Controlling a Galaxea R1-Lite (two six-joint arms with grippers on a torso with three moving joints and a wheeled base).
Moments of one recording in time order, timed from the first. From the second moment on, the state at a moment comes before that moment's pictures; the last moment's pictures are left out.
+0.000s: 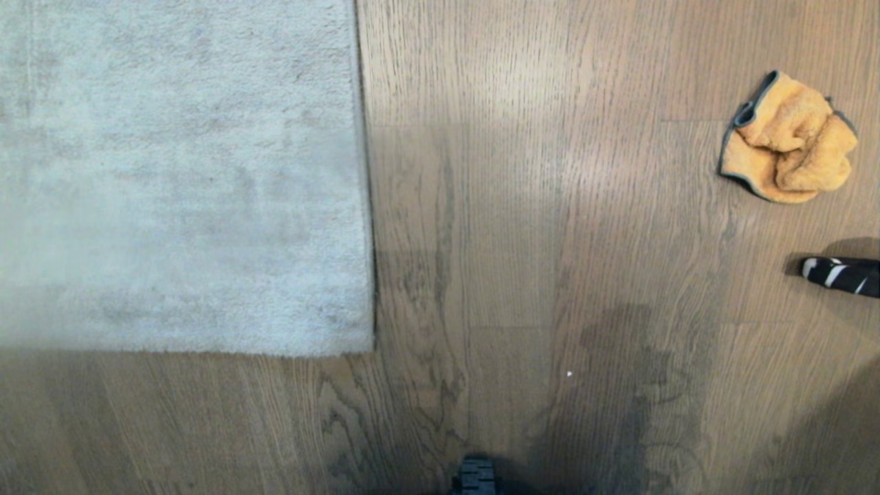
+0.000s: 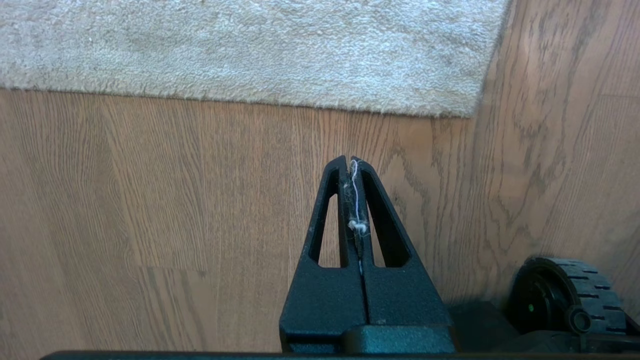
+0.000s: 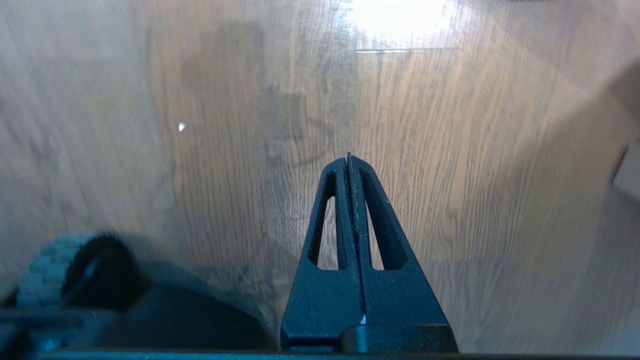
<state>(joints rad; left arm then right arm) -0.01 0.00 0.00 0.00 0.03 -0.08 -0.01 0.00 0.00 0.00 -0.02 -0.01</state>
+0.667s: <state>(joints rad) -0.01 0.00 0.00 0.00 0.03 -0.08 -0.01 0.11 -0.03 0.03 0.04 -0.18</state>
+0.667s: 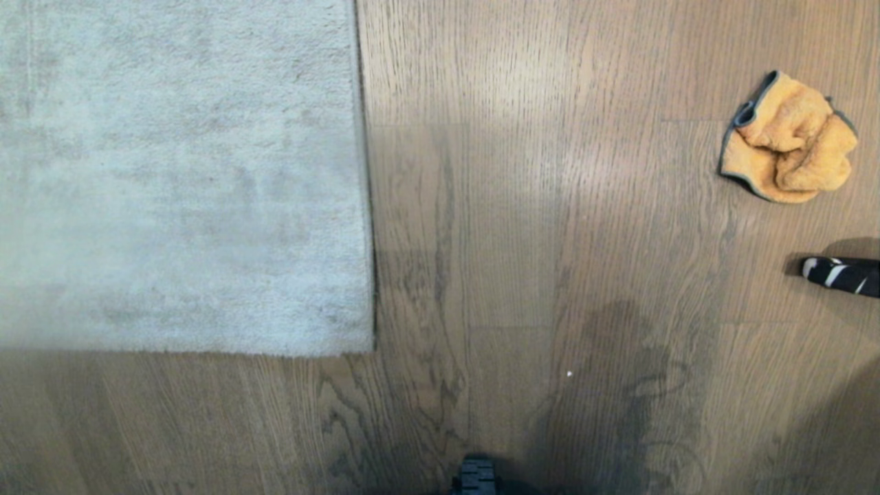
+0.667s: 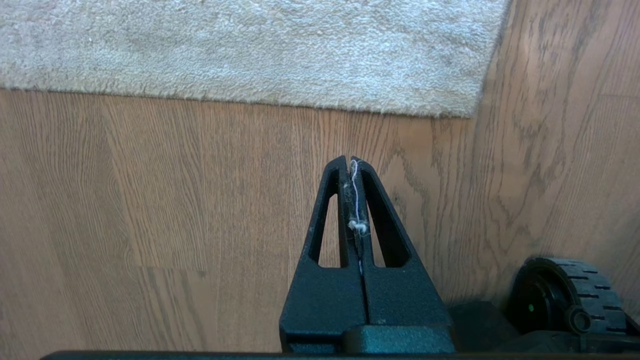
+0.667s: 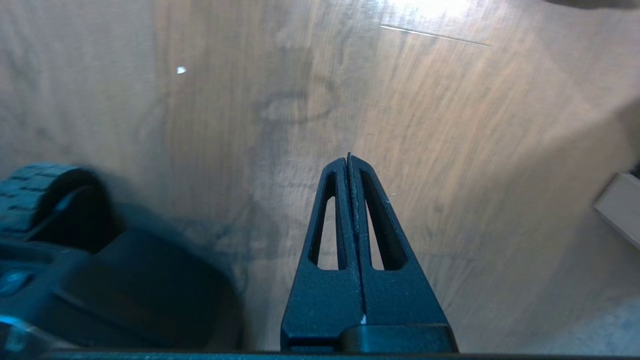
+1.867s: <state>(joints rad) -0.01 0.00 0.00 0.00 0.03 -0.08 -0.06 1.26 -0.46 -0.59 0.11 -0.08</state>
